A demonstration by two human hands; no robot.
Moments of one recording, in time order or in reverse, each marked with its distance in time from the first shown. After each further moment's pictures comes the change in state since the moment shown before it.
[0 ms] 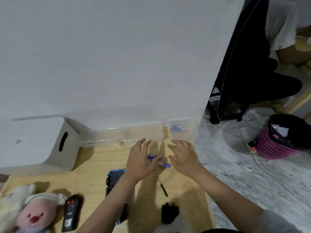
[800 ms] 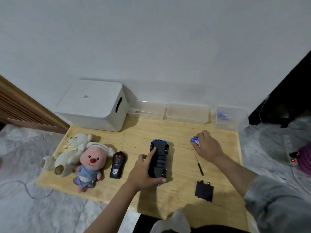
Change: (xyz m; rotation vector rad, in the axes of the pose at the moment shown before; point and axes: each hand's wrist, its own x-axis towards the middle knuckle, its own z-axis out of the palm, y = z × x) left_hand -0.158 -0.093 -0.031 -0.217 -0.227 -0.395; right_hand 0.011 -0.041 0.060 -0.046 -0.332 0.054
